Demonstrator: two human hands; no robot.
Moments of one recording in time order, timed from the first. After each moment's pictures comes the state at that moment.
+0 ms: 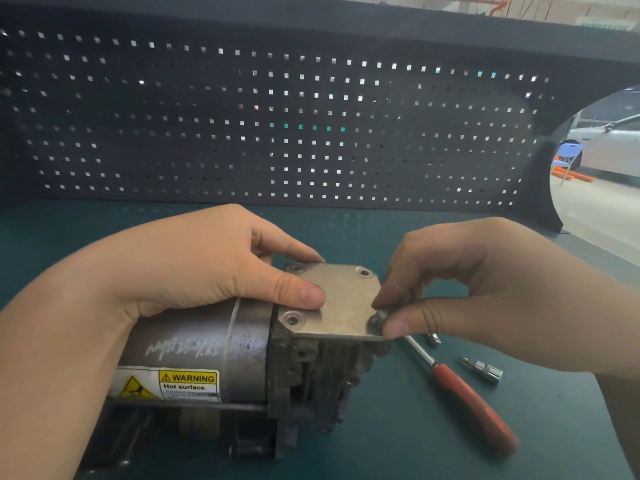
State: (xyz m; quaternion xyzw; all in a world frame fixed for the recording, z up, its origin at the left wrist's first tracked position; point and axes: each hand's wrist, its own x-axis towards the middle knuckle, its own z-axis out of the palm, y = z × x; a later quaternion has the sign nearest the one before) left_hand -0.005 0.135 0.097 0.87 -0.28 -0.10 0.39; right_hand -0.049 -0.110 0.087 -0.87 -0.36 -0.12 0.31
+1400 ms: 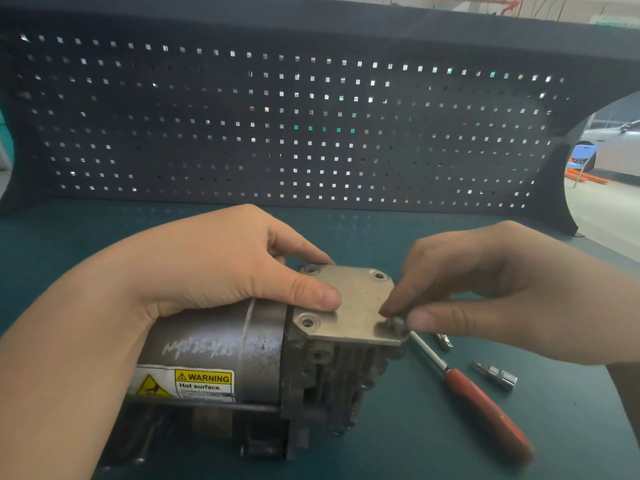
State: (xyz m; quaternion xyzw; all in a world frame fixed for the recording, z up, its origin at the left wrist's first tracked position) left_hand -0.007 0.133 0.097 0.89 -0.26 -0.09 0.37; right_hand -0.045 -0.117 0.091 -0.85 -0.38 -0.02 0.37
